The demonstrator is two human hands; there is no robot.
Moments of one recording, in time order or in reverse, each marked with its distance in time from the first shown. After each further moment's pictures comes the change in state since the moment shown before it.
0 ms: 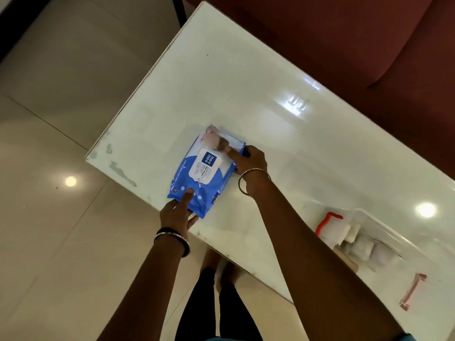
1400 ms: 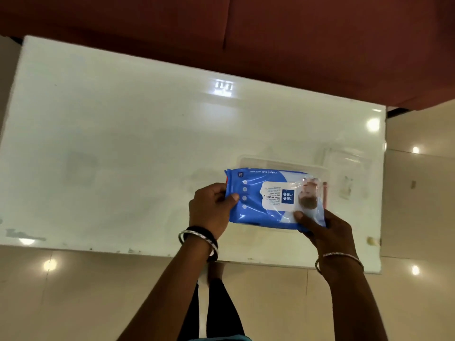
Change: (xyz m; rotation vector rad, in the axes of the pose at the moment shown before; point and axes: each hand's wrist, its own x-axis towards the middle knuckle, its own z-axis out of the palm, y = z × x) left_hand -0.154 -0.097 0.164 0.921 -0.562 0.554; right_hand -0.202 0.208 -0.278 0.567 0.522 0.195
